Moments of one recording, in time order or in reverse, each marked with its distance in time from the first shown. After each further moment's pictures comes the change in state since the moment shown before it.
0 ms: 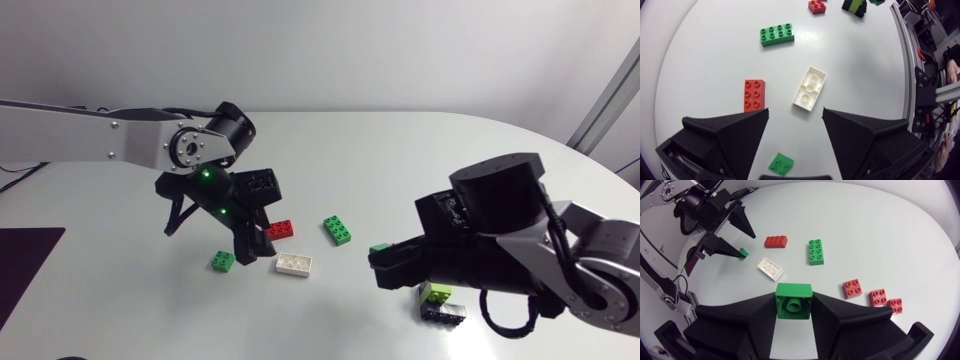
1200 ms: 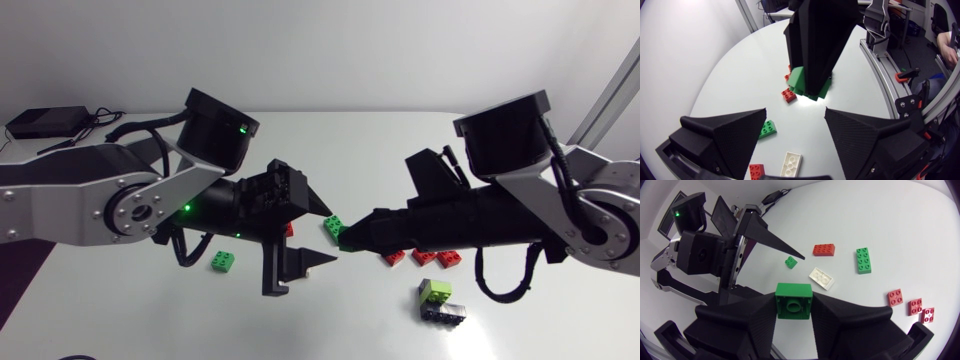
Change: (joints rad) left arm -0.219 -0.298 -0.232 0.469 0.192 -0.055; right arm -0.071 0.075 0.184 -0.055 -0.396 0.099
